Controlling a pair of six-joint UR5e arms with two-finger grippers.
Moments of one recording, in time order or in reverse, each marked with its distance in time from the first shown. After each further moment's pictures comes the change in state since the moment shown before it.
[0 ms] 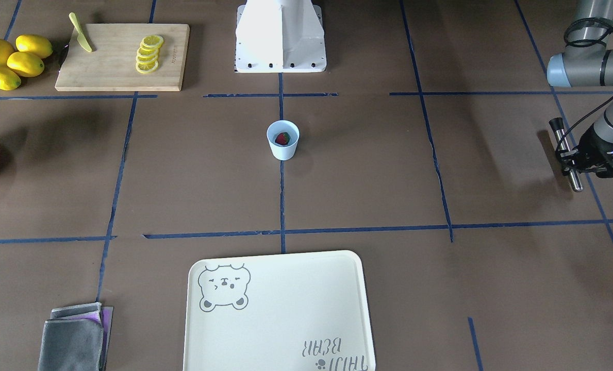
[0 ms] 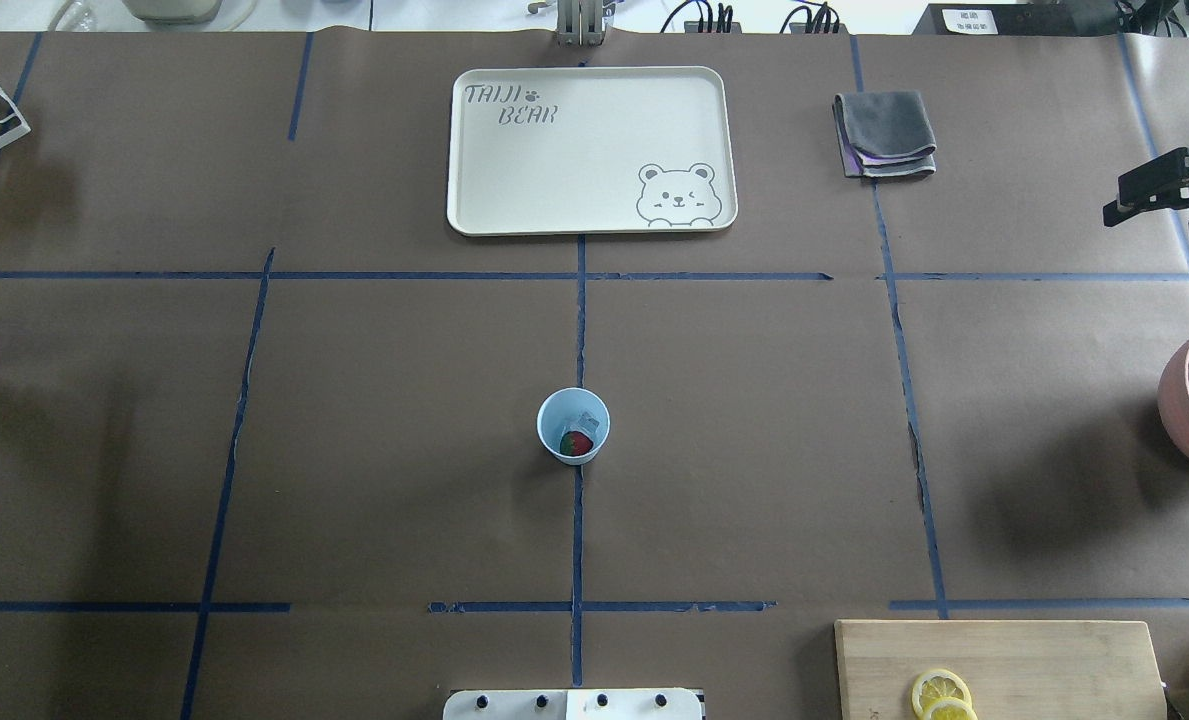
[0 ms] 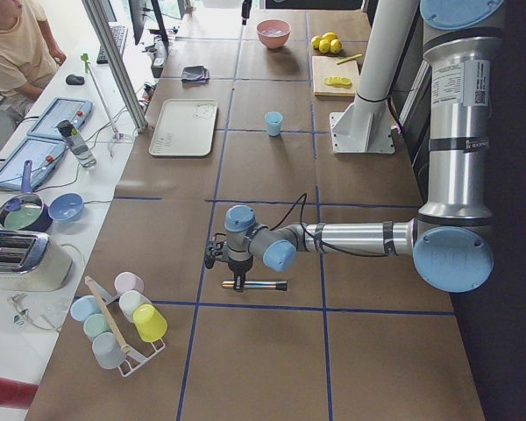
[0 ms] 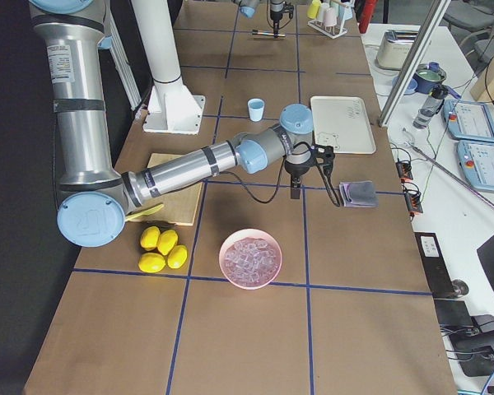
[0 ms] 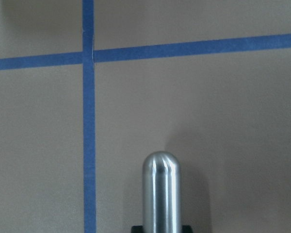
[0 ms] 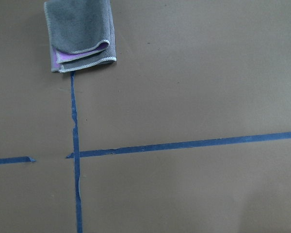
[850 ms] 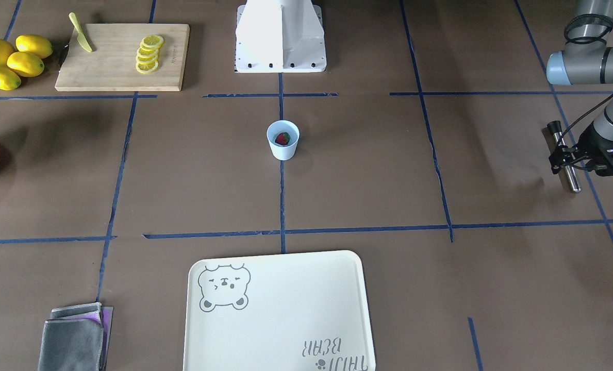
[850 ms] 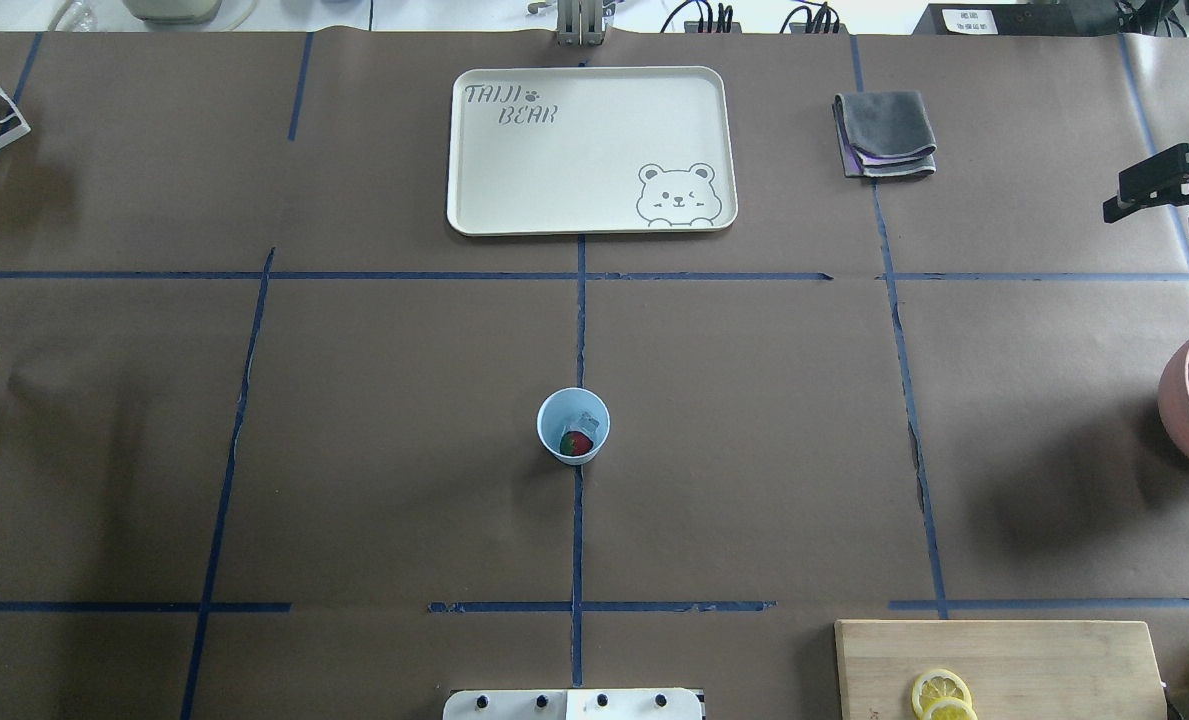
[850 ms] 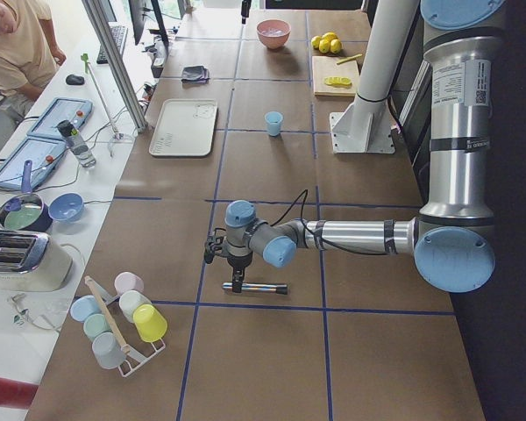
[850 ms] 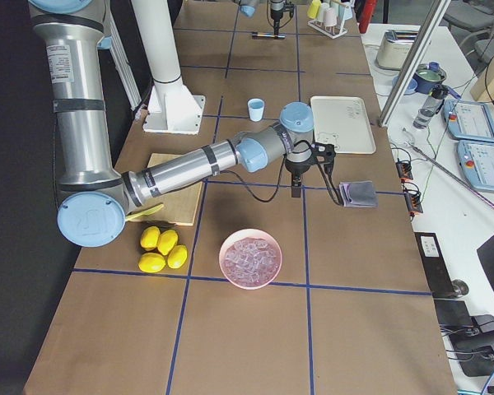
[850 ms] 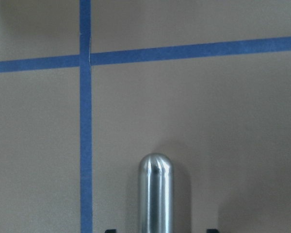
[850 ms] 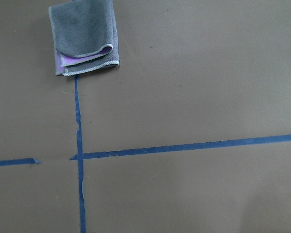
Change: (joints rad) left arm -0.011 0.007 -0.060 0.010 -0.026 0.000; right arm 0.022 0.003 0.005 -0.005 0.008 -0.012
